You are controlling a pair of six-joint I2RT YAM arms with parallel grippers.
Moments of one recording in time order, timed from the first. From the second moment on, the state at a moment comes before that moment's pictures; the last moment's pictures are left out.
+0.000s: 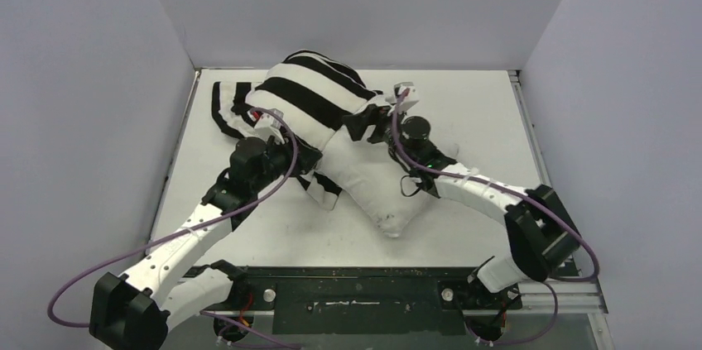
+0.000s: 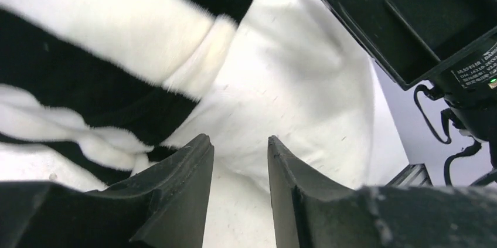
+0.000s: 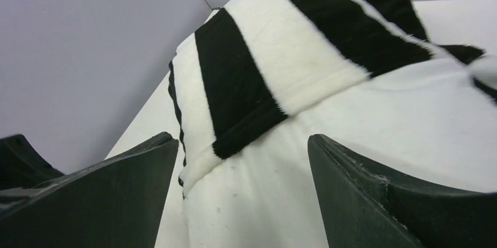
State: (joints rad) left arm -0.49 1.00 0.64 0.04 0.13 -0.64; right arm 0.69 1.55 0.89 0.63 0.06 0.50
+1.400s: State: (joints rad) left arm -0.72 1.70 1.40 0.05 -0.19 -0.12; right arm 0.32 1.83 1.02 0.69 -0.66 0.67
